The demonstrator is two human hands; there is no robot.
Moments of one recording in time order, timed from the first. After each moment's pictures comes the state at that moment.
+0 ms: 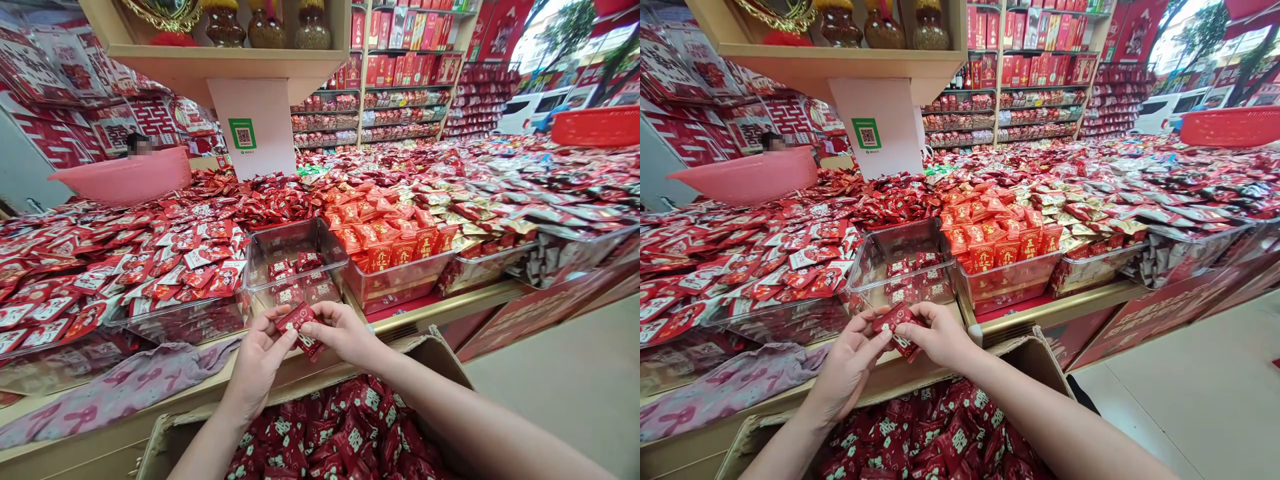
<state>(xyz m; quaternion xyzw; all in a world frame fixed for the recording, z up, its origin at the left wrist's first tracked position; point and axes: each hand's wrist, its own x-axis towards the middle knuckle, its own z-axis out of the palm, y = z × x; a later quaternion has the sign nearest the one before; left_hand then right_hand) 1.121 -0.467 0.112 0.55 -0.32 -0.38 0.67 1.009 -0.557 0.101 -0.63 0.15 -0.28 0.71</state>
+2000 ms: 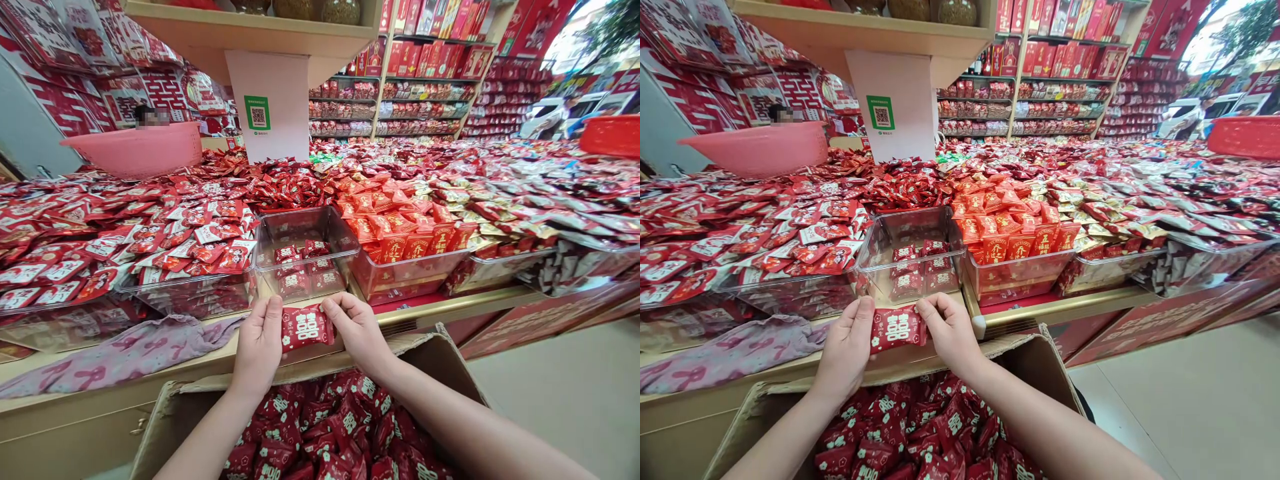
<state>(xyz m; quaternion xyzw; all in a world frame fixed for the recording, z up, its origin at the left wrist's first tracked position) 1.116 -0.460 0.101 0.66 -0.30 -0.24 0.64 1.002 -0.542 0.091 -0.62 0.22 -0.39 0.64</state>
